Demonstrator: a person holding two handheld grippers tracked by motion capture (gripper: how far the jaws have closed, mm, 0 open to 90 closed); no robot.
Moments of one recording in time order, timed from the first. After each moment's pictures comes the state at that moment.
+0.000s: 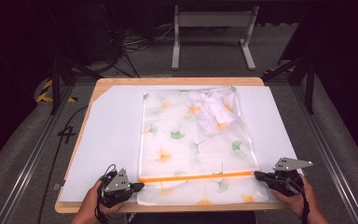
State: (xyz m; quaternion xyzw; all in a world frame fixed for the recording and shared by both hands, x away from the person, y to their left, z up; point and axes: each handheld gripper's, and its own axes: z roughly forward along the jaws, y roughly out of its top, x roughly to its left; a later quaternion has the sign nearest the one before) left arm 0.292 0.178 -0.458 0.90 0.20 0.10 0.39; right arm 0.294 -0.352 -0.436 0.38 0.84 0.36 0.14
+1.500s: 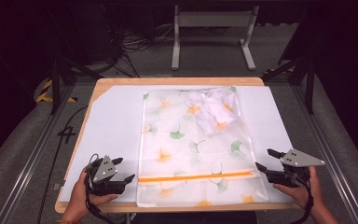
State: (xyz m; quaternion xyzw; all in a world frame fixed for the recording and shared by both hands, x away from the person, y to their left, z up) left arm 0.310 0.209 -0.436 0.85 0.28 0.21 0.38; right arm 0.304 -0.357 -0.407 0.34 0.81 0.40 0.28
